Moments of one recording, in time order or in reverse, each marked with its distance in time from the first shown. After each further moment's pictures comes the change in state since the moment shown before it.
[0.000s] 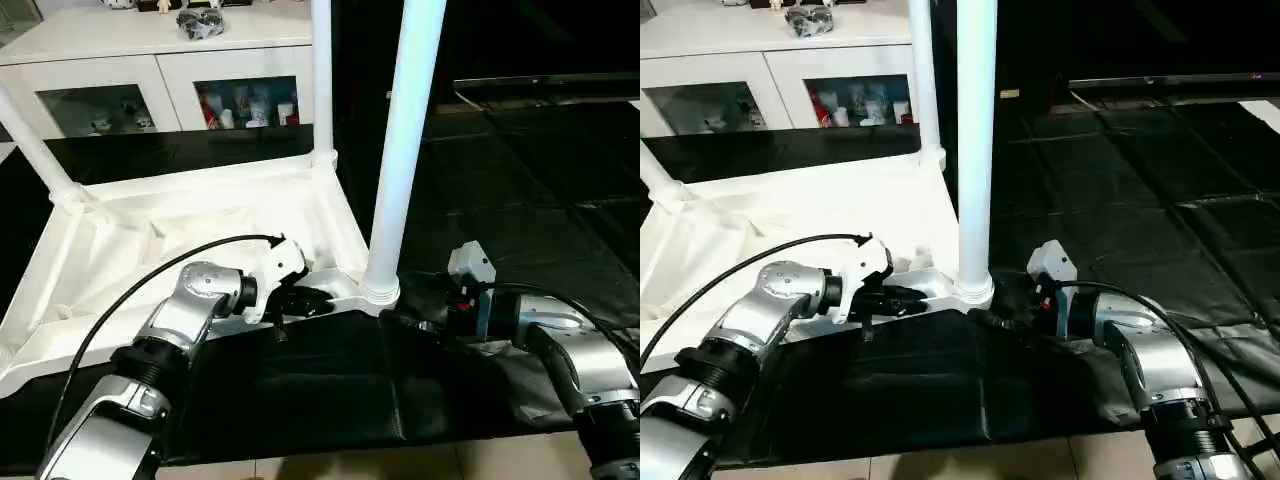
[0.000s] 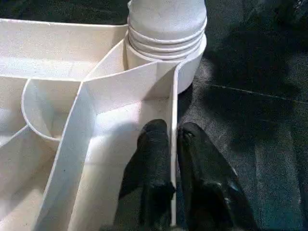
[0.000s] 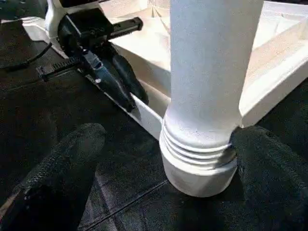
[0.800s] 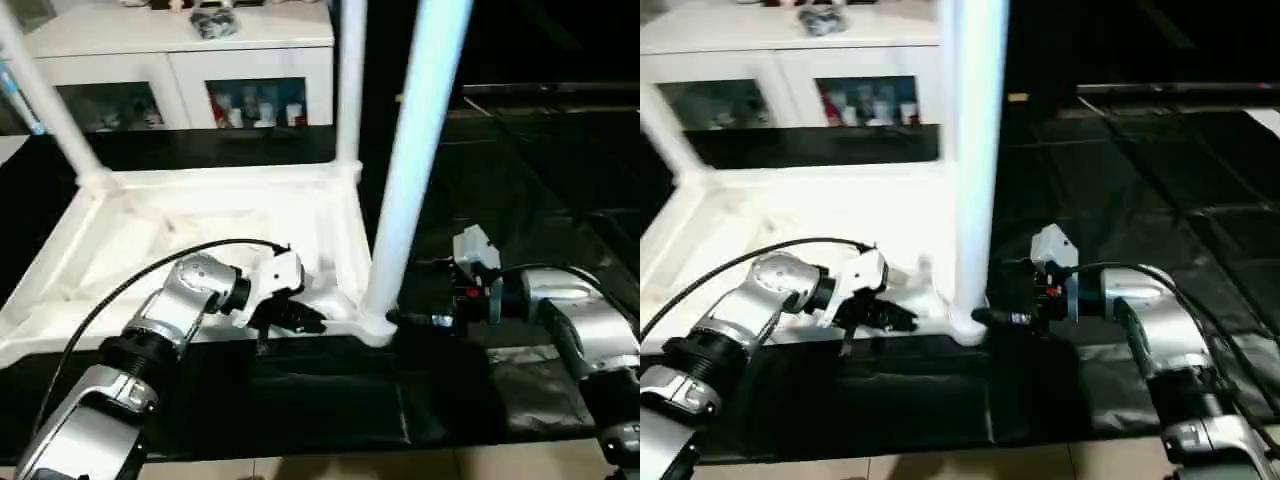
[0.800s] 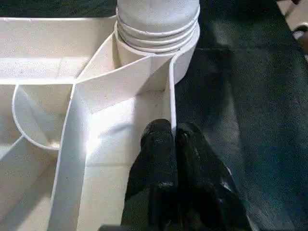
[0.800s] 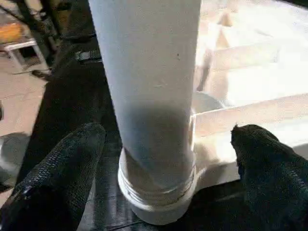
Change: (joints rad) left arm -0.028 0.076 -0.101 -0.013 0.036 -0.091 -0.222; right arm -0.148 -0.059 0.061 0.148 0.007 -0.086 0.261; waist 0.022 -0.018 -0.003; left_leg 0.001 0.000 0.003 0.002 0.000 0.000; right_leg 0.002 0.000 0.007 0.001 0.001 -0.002
